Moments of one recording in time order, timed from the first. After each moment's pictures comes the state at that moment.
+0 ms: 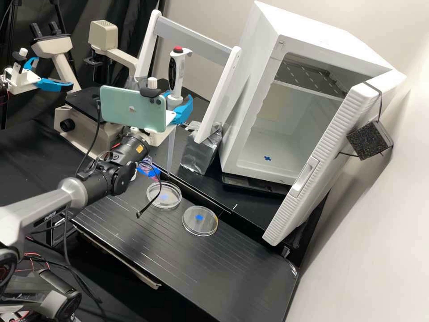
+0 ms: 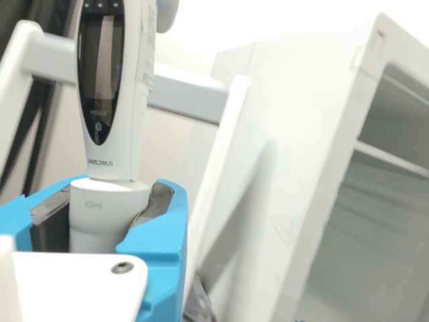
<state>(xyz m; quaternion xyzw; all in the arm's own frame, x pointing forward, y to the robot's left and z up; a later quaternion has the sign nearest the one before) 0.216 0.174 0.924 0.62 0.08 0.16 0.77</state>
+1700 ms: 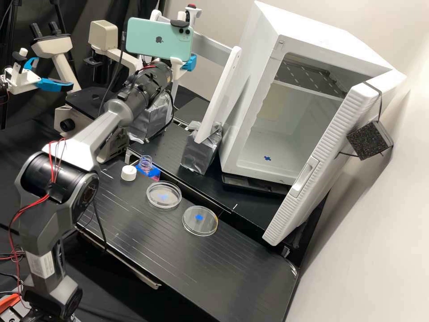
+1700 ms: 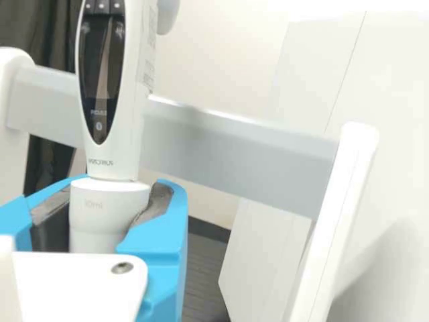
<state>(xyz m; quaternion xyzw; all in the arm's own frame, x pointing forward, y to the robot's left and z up) 0.341 0.287 0.950 0.65 0.15 0.03 0.75</state>
